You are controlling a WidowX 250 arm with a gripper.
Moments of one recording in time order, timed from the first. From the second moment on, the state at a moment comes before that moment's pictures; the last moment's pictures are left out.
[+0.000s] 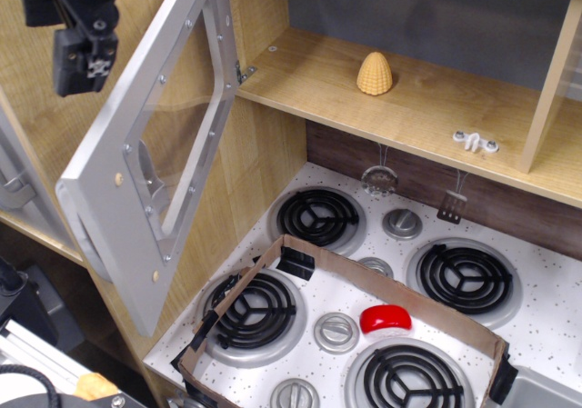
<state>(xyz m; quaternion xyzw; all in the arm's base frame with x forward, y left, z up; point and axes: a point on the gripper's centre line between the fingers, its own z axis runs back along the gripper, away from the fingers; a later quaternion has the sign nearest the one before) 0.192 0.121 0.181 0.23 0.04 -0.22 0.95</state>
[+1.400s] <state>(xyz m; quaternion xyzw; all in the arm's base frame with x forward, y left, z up) 0.248 0.056 0.123 0.11 -0.21 -0.14 0.96</state>
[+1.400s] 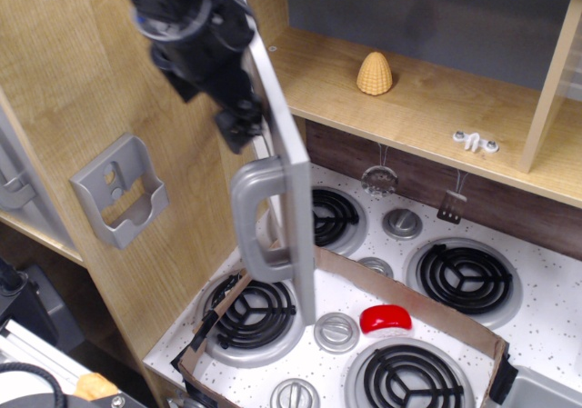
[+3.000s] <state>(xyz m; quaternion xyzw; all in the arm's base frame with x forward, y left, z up) 0.365 0.002 0.109 0.10 -0.31 -0.27 0.91</state>
